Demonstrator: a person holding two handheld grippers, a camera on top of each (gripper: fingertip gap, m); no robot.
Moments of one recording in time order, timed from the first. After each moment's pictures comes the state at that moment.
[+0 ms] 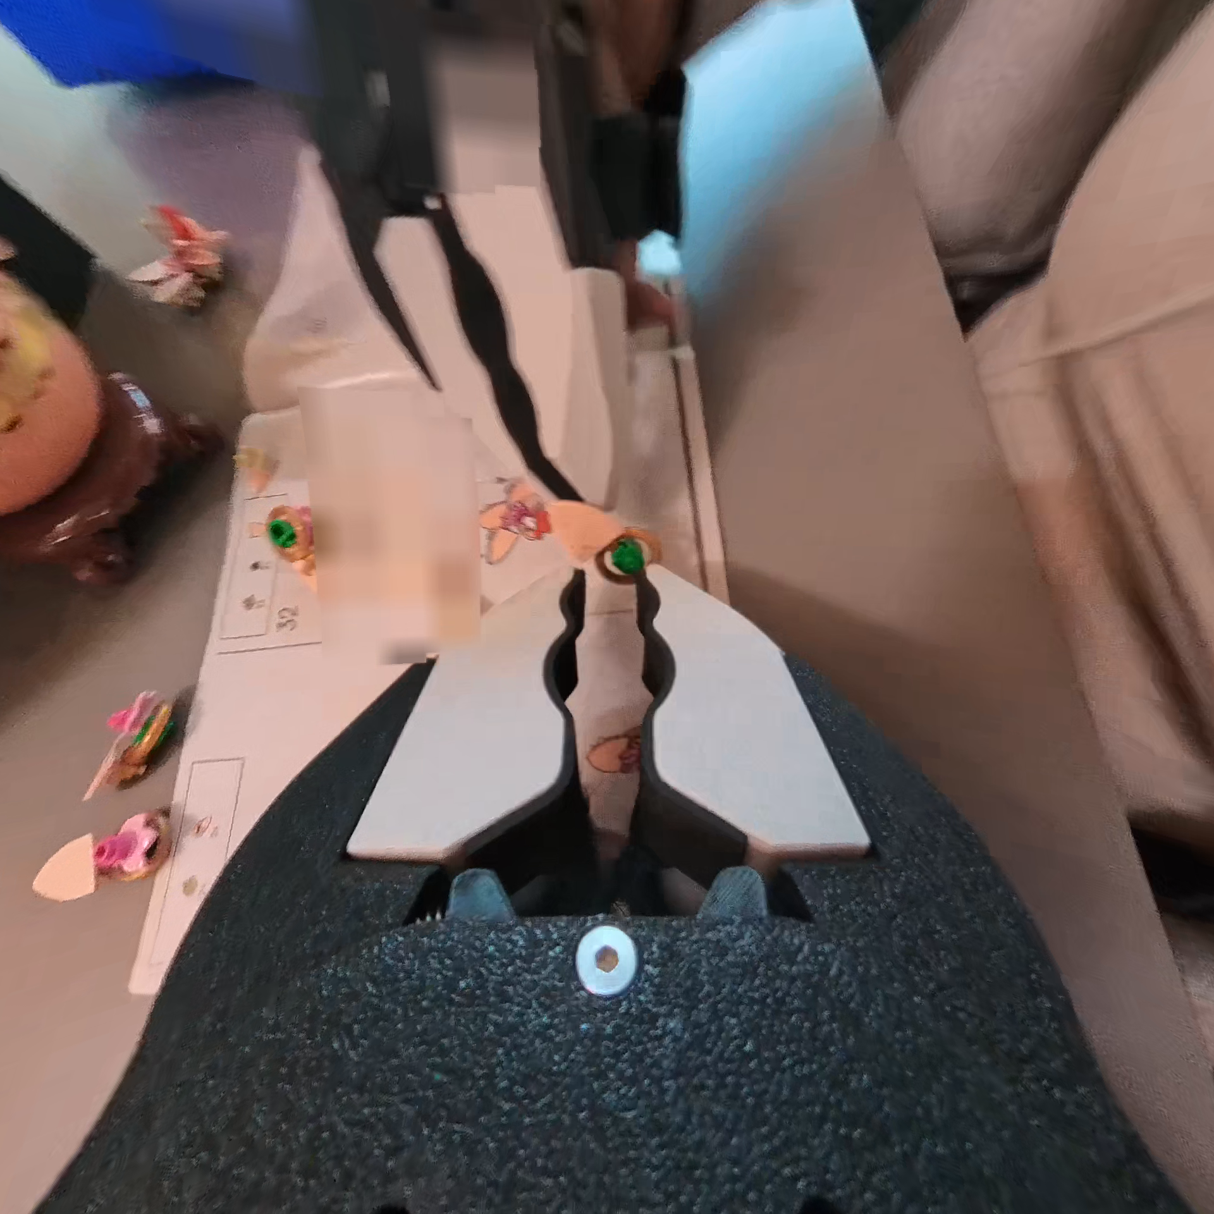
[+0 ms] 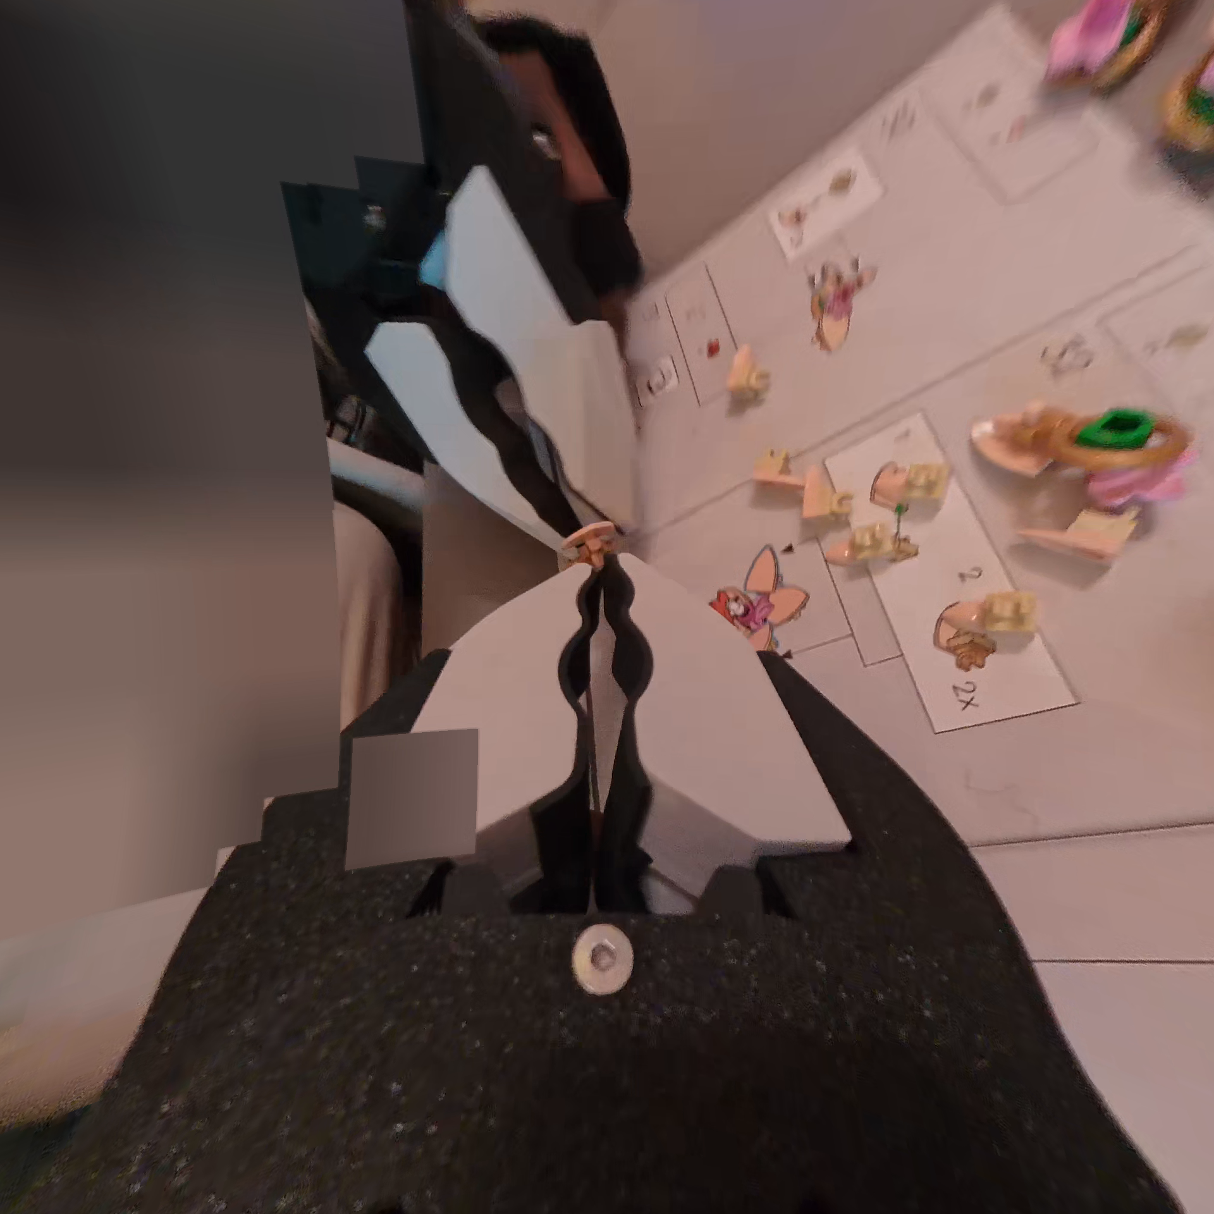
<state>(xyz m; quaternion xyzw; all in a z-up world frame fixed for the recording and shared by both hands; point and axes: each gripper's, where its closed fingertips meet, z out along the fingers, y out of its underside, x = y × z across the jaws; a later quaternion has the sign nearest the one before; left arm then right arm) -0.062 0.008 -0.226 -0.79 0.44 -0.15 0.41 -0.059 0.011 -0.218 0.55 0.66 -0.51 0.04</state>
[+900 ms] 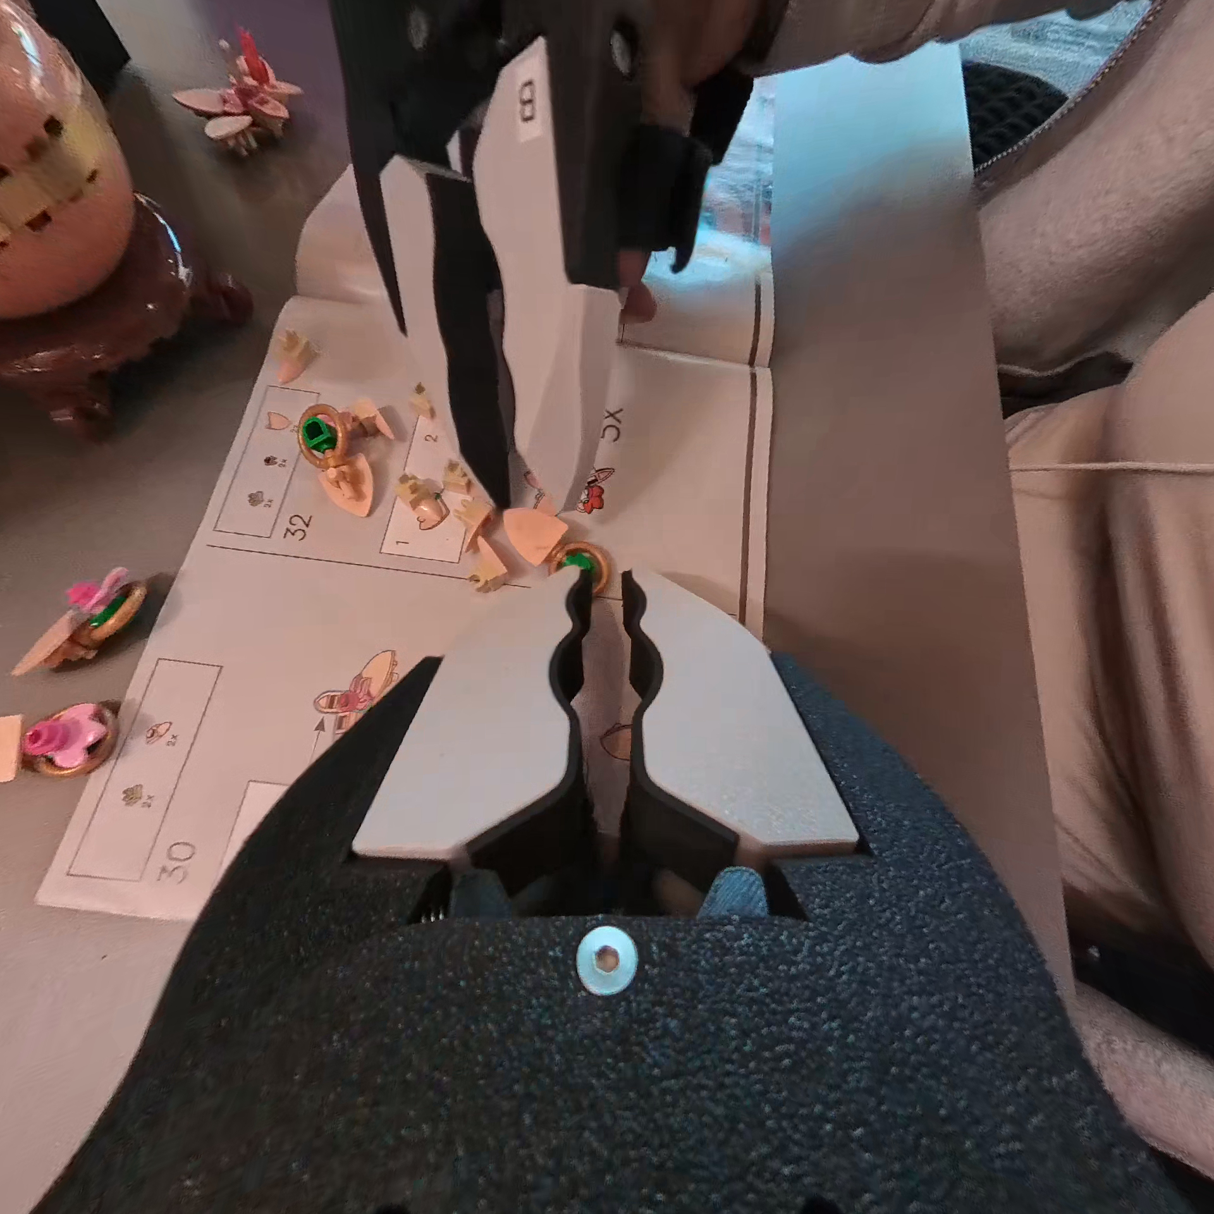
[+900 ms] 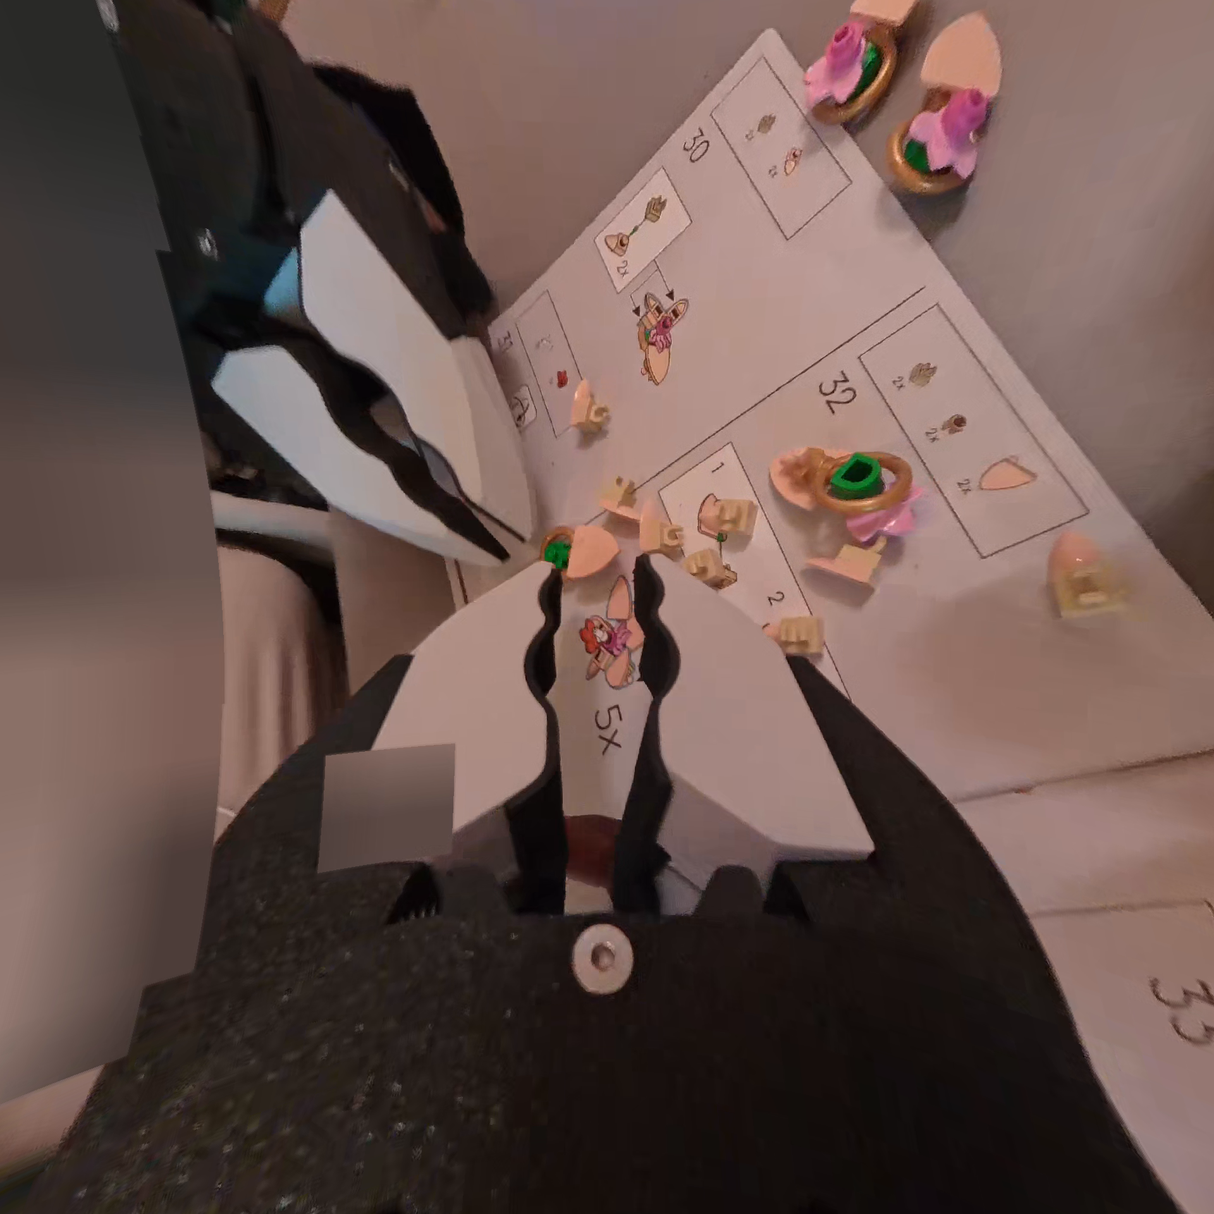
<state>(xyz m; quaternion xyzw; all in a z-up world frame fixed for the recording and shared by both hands) -0.076 0.019 -0.228 -0.84 0.32 -0.19 0.39 -0.082 0.044 -0.233 0.61 0.65 -0.44 0.05</state>
